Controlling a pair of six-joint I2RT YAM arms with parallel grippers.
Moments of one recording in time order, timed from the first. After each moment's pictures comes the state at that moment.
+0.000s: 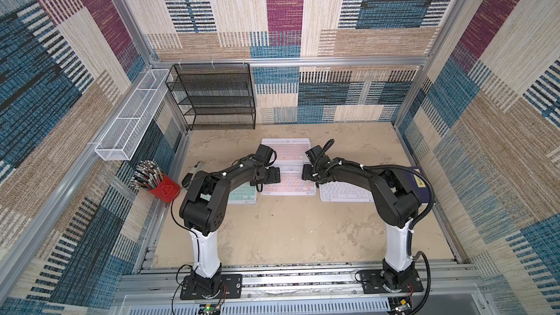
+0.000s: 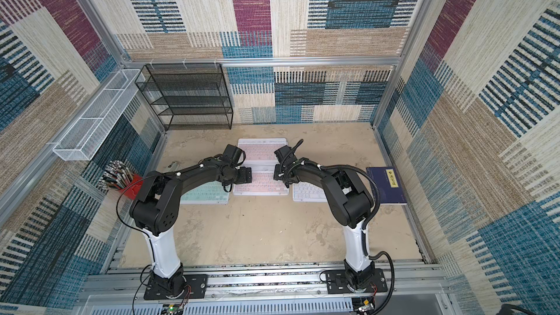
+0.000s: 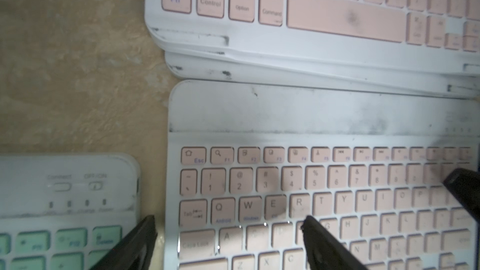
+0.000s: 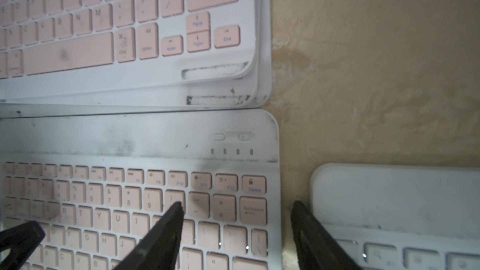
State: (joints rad) left arm -0.43 1.95 1.27 -0.46 0.01 -0.47; right arm 0.54 2.00 1.30 -0.34 0.07 0.63
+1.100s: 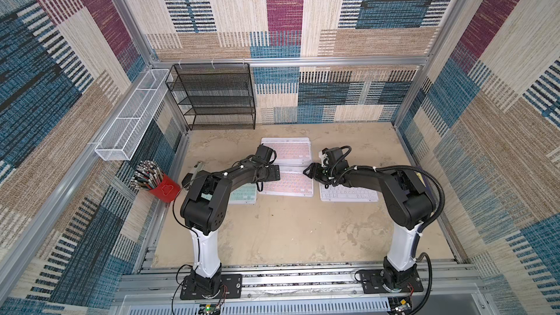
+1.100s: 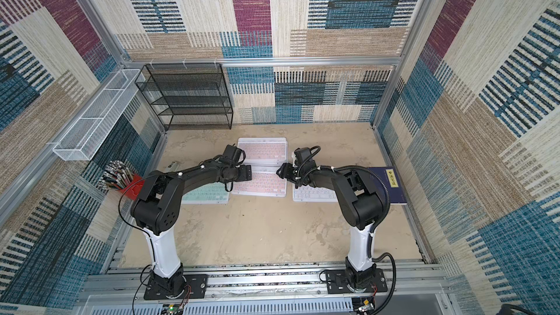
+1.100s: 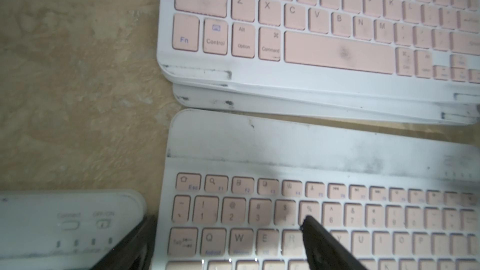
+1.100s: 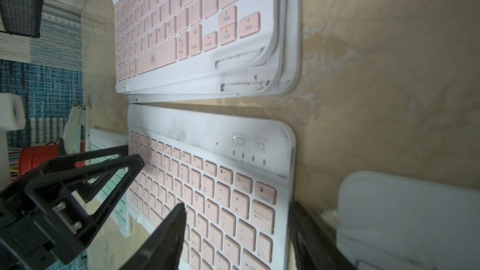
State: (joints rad) left arm -0.43 1.97 1.23 -0.33 -0.03 -0.47; right arm 0.40 1.91 1.06 0.03 -0.40 0.73
